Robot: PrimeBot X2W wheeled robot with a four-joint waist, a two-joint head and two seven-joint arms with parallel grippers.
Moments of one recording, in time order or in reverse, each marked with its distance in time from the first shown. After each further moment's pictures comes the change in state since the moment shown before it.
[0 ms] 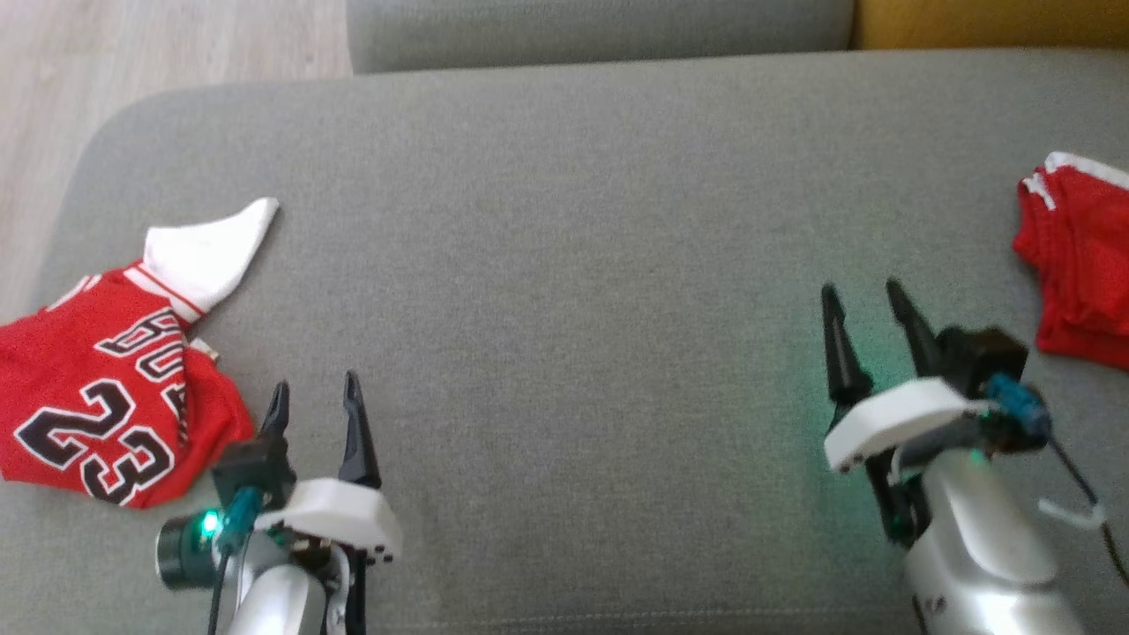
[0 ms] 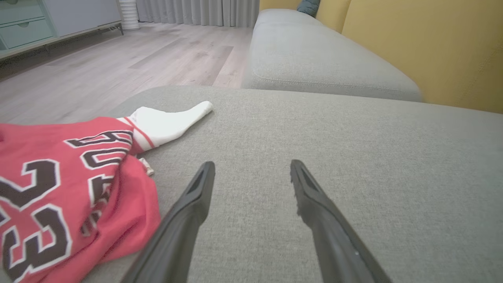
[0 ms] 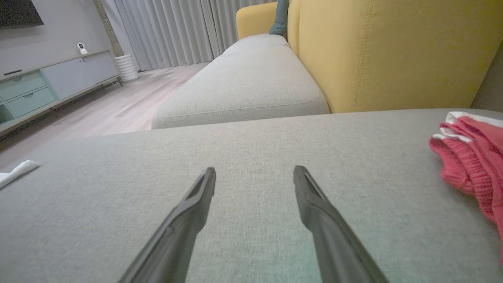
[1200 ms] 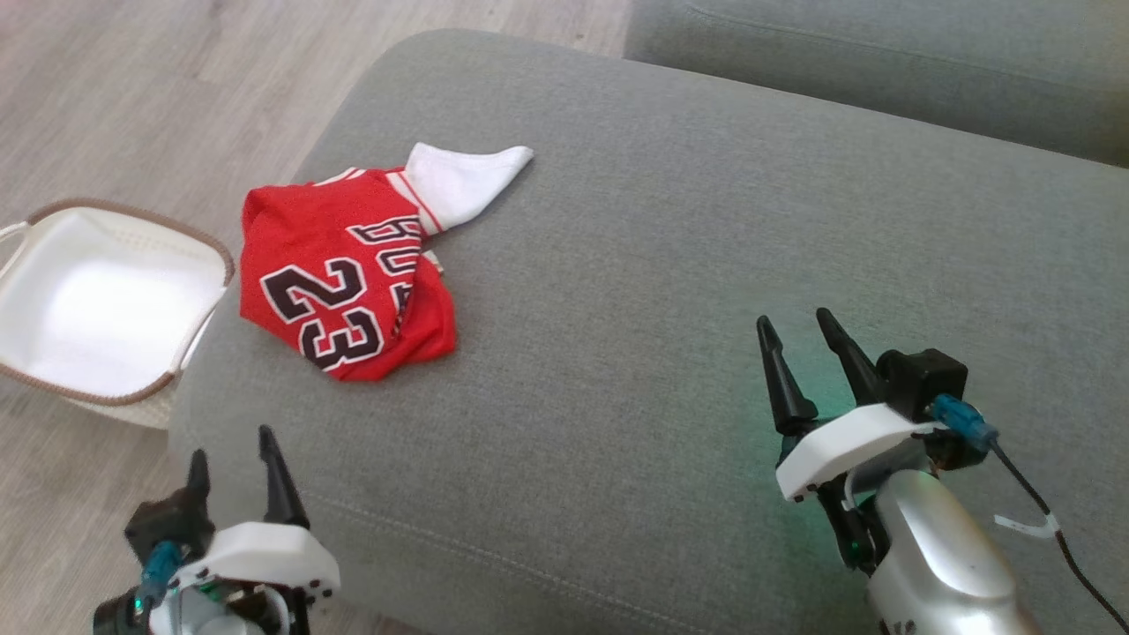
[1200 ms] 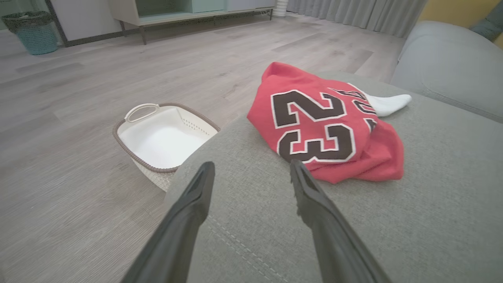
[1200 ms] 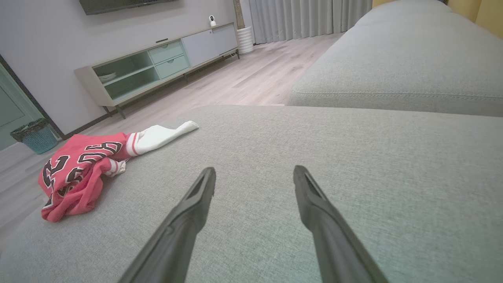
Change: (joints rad) left arm 0.095 0.000 0.142 -0.011 -0.056 0.019 0.000; right arm 0.032 0.004 0.170 -0.001 0.124 0.000 0.000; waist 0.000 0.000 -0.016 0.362
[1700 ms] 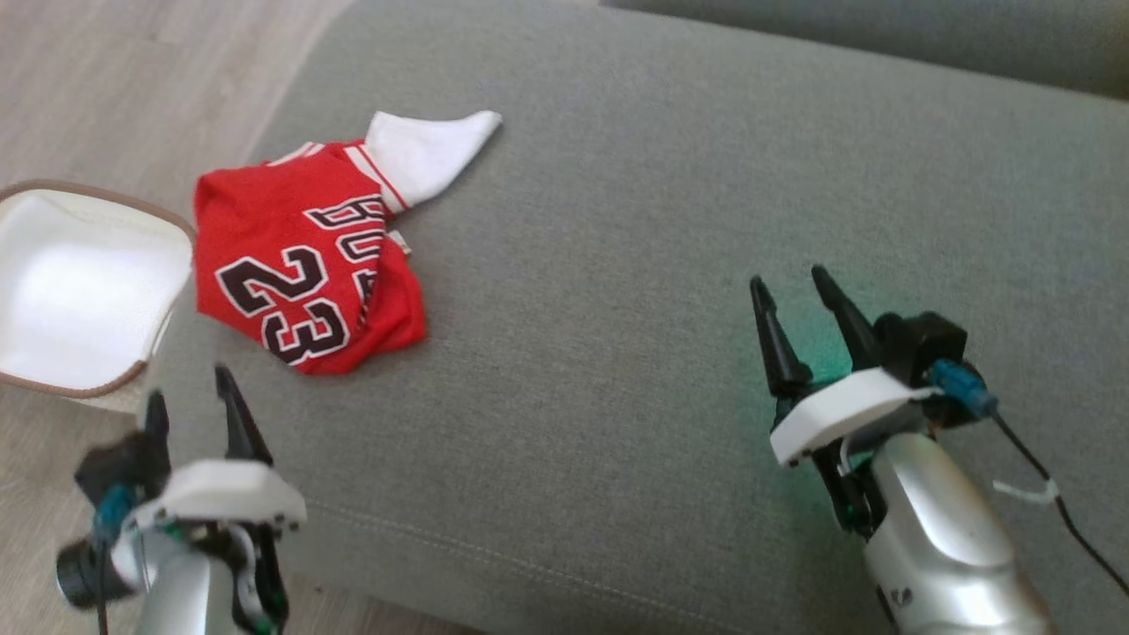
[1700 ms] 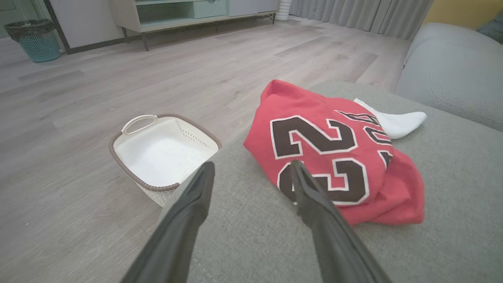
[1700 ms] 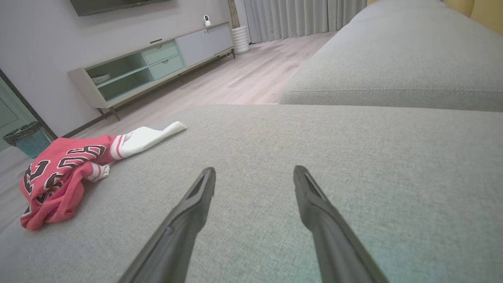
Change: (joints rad) left arm -0.116 -0.003 0.101 0.047 0.006 -0.038 0.000; right arm -0.053 -0.001 0.016 -0.025 -0.019 0.000 0.000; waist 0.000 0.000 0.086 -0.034
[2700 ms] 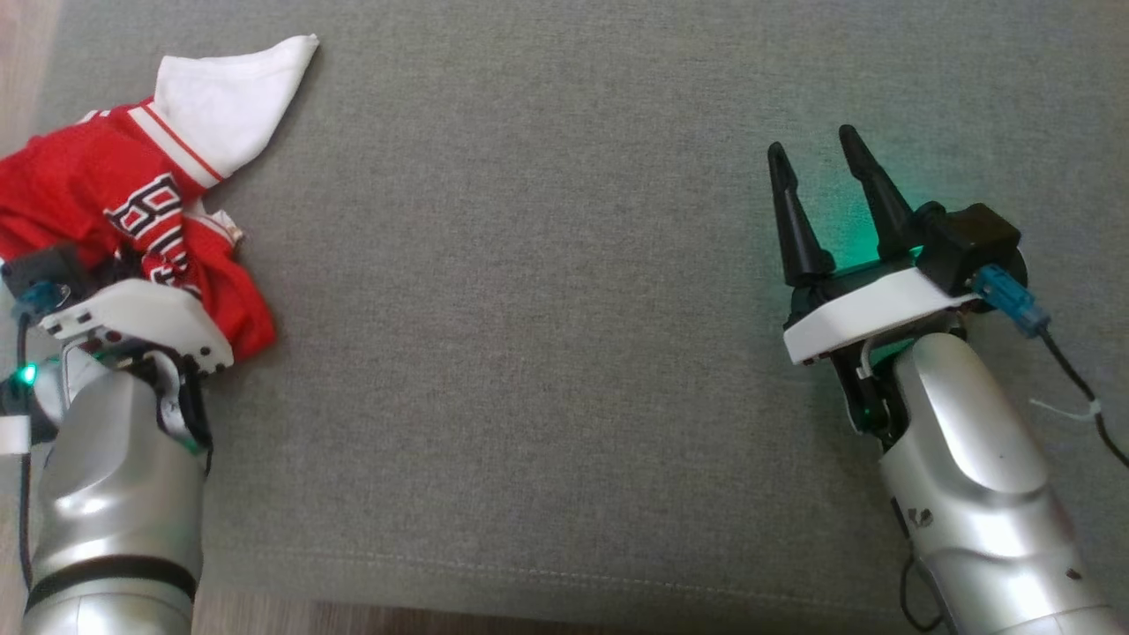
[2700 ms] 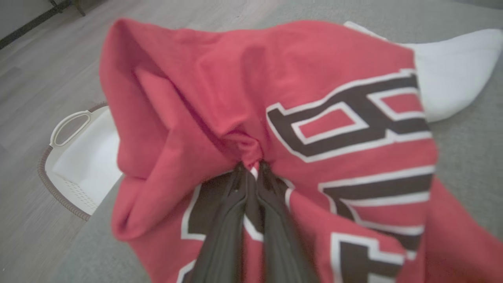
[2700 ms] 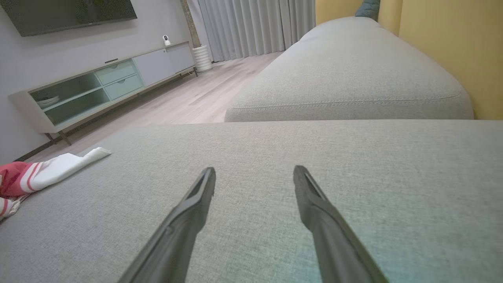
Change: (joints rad) left arm -0.547 0.120 0.051 0.622 0.070 -0.069 0.056; right arm -0.124 -0.027 -0.004 -0.147 -0.026 0.000 0.000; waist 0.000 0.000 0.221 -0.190
